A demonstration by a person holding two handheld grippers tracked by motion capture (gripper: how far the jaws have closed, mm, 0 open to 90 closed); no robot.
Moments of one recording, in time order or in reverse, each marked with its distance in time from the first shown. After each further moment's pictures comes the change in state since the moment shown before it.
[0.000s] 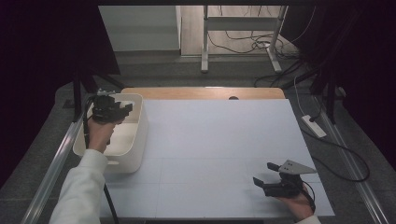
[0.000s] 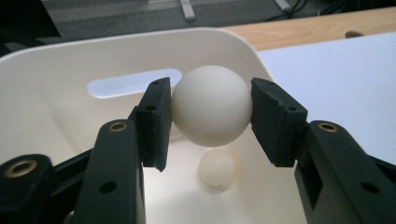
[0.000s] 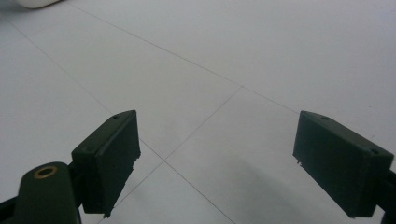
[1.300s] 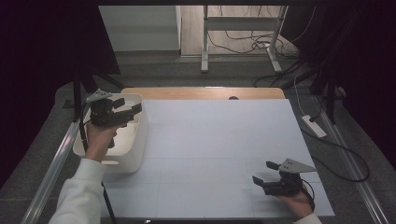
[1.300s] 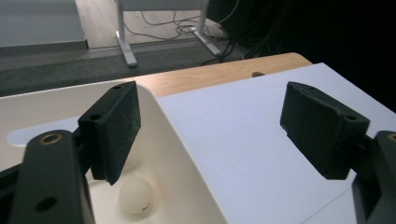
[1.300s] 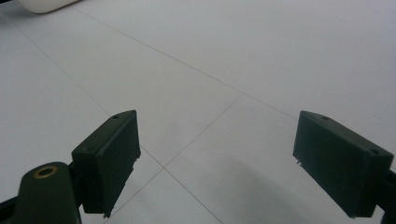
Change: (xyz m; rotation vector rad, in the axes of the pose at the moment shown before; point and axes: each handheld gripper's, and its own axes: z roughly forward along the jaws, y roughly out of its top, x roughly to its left) left arm -0.025 -0.005 -0.042 -0.207 -0.254 0.041; right arm -0.003 0.002 0.003 -0.014 0.021 -0.003
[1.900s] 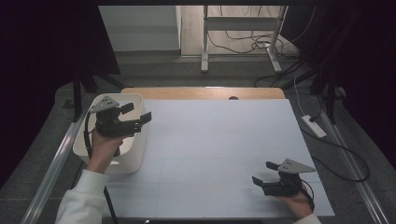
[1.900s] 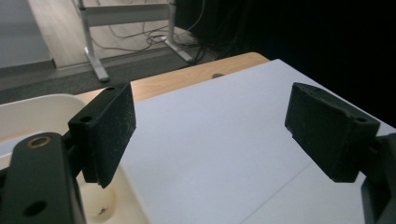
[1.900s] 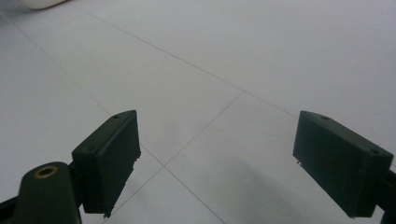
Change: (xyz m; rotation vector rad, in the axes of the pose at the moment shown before) left arm -0.048 -0.005 -0.019 -0.036 -0.116 0.099; right arm 0.001 -0.001 0.001 0.010 -0.007 -0.006
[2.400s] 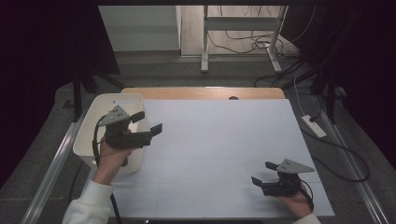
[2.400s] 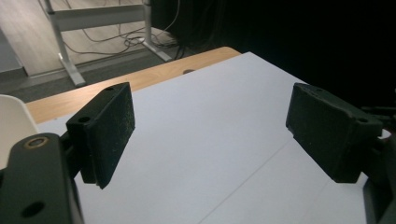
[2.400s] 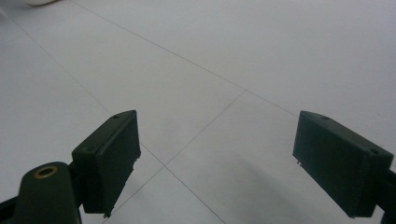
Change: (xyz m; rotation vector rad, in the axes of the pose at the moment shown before) left arm -0.031 -0.014 0.001 0.001 -0.077 0.045; right arm 0.001 0.000 0.002 0.008 -0.005 -0.010
